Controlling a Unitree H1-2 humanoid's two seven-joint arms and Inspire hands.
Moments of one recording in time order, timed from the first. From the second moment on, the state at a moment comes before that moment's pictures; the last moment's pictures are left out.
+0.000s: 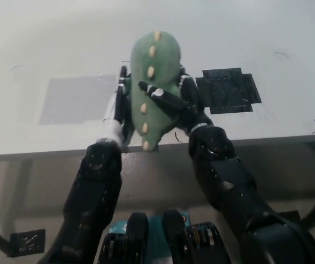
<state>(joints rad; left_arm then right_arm) -0.73 -0.03 0.07 0.80 -0.08 -0.12 0.10 -0.96 0.16 -0.04 1.15 0.15 -0.25 -0.01</state>
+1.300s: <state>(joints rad) -0.70 0.09 0.12 0.64 -0.10 -0.06 0.15 -1.10 0.21 0.11 1.20 0.10 -0.20 0.09</state>
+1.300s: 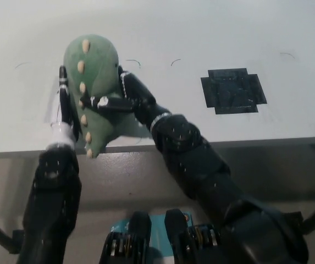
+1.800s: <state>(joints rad) -0.73 0.09 0.12 0.71 -0.13 -0.10 0.12 -1.13 0.20 0.09 1.24 0.09 -0.20 0.06</state>
